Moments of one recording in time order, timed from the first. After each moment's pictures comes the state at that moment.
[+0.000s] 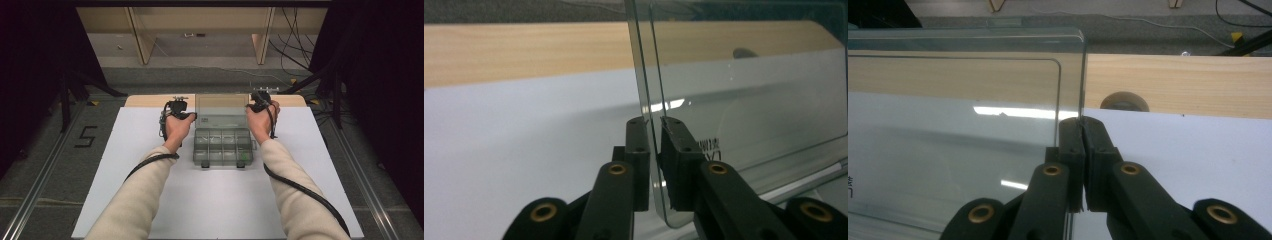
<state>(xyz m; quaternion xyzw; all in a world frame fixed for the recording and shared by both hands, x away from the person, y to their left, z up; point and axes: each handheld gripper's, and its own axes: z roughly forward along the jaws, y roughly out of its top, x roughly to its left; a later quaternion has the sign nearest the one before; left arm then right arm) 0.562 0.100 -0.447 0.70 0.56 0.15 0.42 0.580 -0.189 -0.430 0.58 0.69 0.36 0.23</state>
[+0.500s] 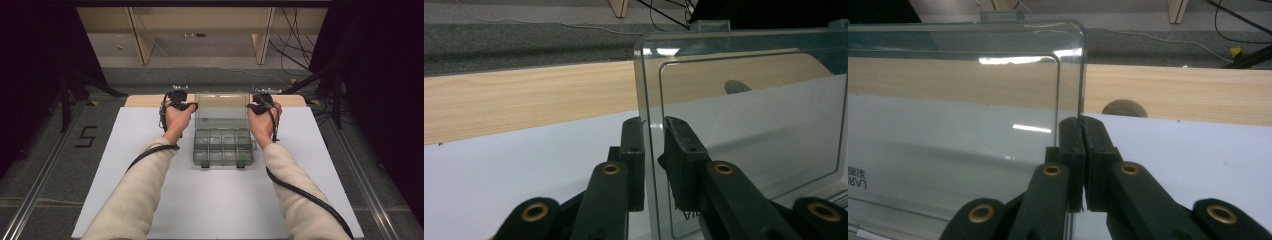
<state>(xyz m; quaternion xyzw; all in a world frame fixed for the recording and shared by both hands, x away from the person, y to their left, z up) 0.577 0.098 -0.425 0.69 0.55 0.17 0.43 0.567 -0.188 -0.425 0.58 0.68 0.38 0.24</state>
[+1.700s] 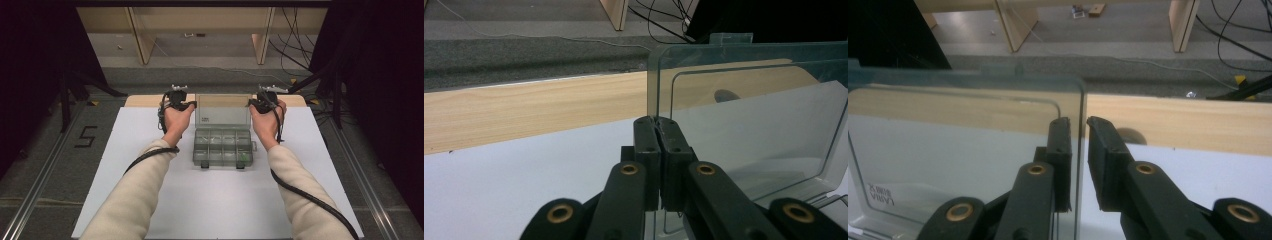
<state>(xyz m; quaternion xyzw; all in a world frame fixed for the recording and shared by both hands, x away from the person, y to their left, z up) 0.561 0.096 -0.414 0.69 0.54 0.19 0.45 0.555 -0.194 -0.405 0.56 0.66 0.42 0.25</state>
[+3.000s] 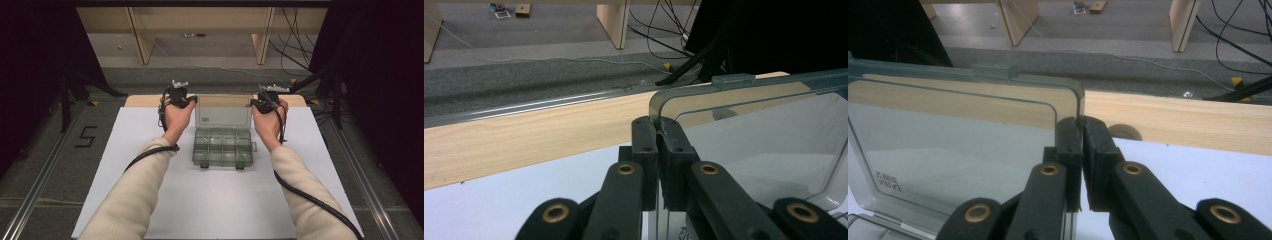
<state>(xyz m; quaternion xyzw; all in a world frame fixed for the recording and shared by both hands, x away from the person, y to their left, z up) 0.560 0.093 -0.401 0.68 0.52 0.22 0.47 0.546 -0.196 -0.397 0.56 0.67 0.42 0.26</state>
